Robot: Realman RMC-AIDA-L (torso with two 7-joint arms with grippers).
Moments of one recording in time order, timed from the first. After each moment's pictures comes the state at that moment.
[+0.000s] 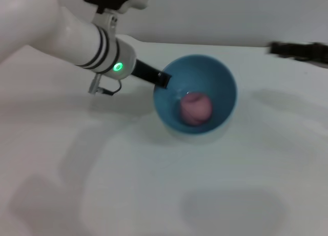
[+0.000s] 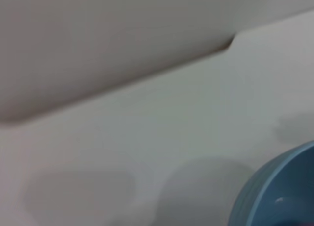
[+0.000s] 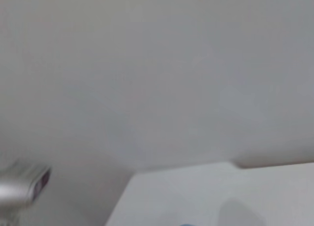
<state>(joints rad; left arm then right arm) -0.69 -2.07 1.58 1.04 2.43 0.98 -2.85 0.53 2.05 -0.72 -0.88 -1.92 -1.46 2.22</state>
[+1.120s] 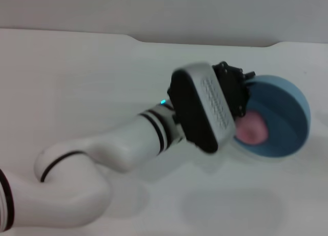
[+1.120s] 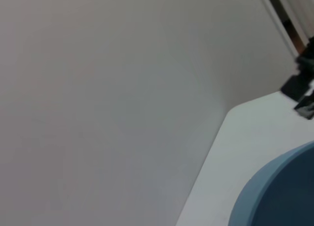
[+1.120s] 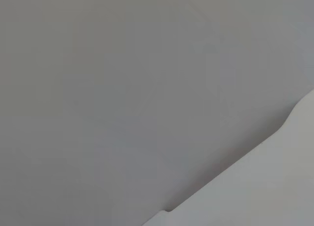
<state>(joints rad) -0.52 -2.08 2.48 0.91 2.43 -0.36 -2.37 0.31 2.05 -0.42 -0.70 -1.88 -1.47 2.15</state>
